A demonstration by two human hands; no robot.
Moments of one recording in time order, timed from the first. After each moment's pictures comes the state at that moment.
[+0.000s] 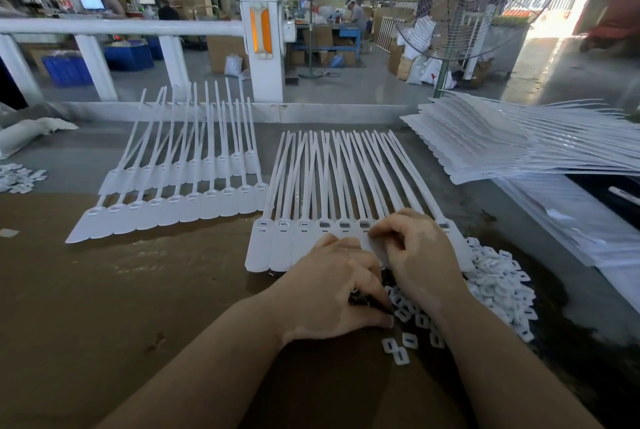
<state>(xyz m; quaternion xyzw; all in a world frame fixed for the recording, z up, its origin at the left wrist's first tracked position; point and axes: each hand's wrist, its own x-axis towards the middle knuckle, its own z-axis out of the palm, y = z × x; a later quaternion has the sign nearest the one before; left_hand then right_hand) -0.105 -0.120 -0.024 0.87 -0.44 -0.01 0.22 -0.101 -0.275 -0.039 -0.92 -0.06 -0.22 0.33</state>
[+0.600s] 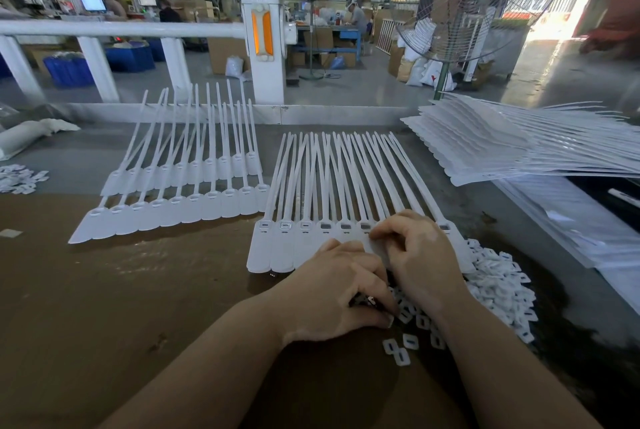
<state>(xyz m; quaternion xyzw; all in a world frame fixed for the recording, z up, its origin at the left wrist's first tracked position) -0.105 -0.120 -0.021 0.86 -0.46 -0.03 0.21 -0.101 -0.276 -0.038 -0.91 -0.06 -0.22 0.34</state>
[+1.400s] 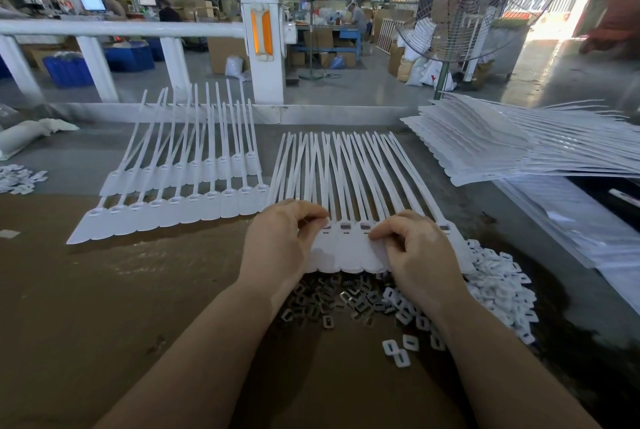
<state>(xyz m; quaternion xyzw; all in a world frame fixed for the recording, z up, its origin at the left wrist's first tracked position) -0.078 -0.103 -0.029 0.89 -0.11 0.21 0.39 -0.101 -0.275 -0.039 -0.92 -0.06 -0.22 0.31</state>
